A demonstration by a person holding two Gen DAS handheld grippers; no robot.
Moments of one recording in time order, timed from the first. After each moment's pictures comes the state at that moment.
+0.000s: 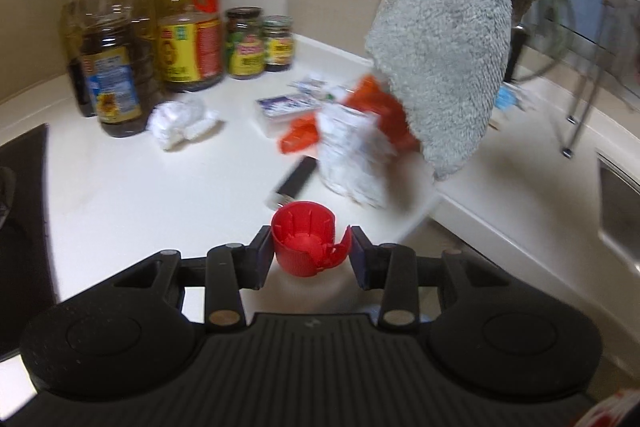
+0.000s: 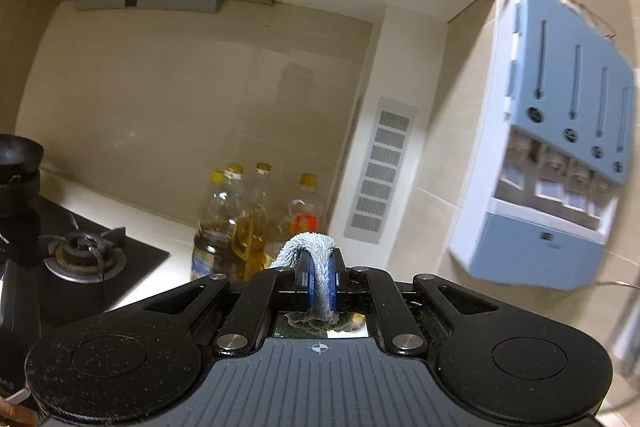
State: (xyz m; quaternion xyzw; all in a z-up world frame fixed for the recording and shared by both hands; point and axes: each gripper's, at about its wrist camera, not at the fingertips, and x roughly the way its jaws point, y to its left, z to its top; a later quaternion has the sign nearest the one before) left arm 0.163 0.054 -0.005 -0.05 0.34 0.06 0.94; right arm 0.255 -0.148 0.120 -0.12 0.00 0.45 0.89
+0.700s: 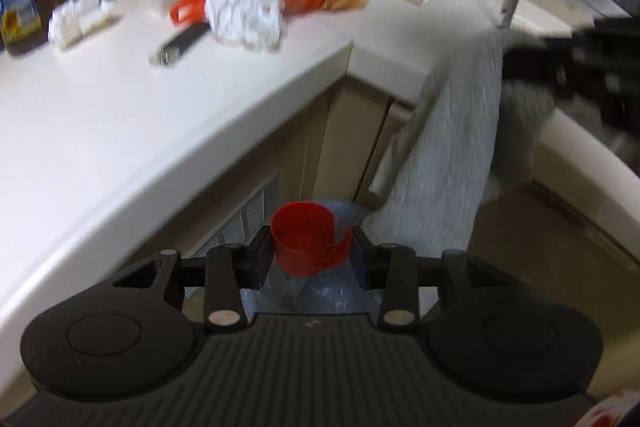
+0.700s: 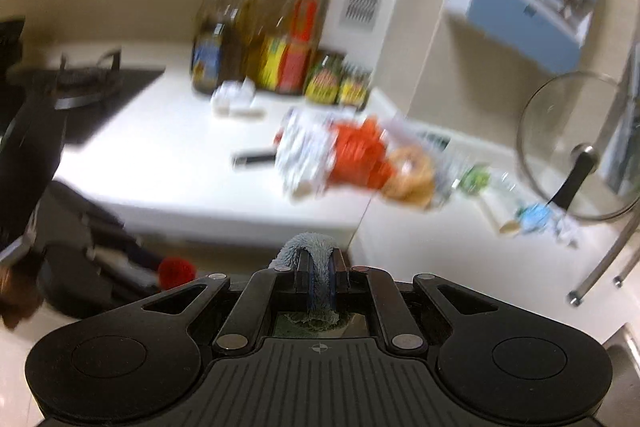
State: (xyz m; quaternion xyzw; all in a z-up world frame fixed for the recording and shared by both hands) left arm 0.146 0.007 -0.103 -0.04 0.43 -0.04 0.90; right arm 0.200 -0.182 -0.051 -0.20 0.22 0.37 0.88
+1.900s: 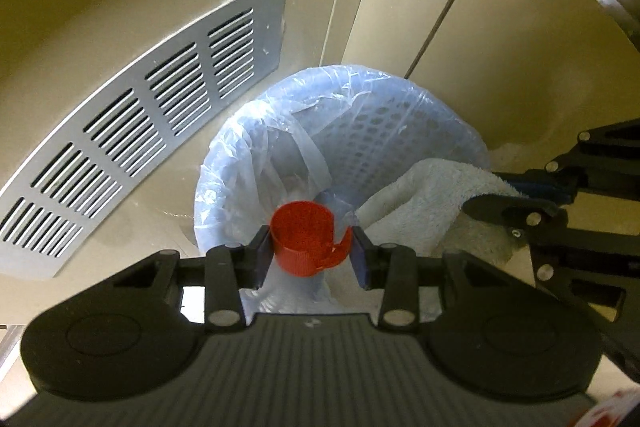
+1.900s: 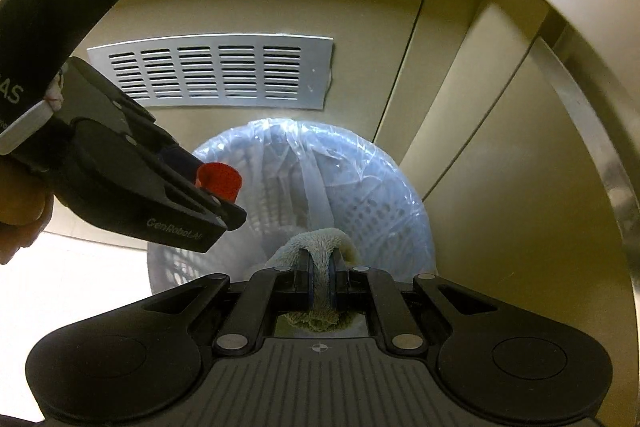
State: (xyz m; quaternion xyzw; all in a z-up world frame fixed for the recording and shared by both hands) left arm 0.210 0.000 -0.268 -0.07 0.55 -0.01 0.83; right arm 0.257 -0.147 -0.260 -0.24 0.41 0.40 0.78
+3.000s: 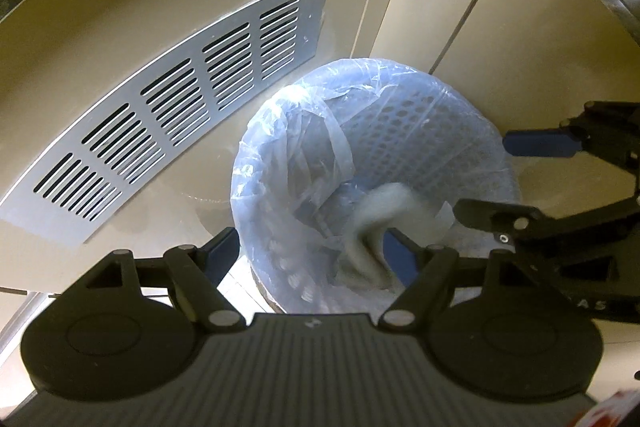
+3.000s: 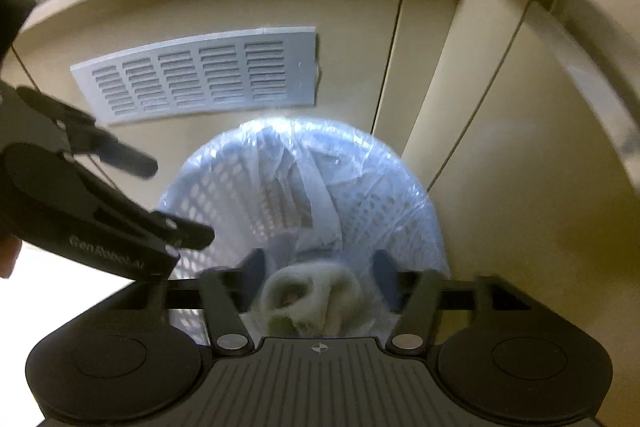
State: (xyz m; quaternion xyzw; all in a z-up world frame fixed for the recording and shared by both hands) left arm 0.184 0.015 -0.260 -0.07 0.55 0.03 0.83; right arm 0.266 -0.146 -0.266 -0.20 0.43 0.40 0.79
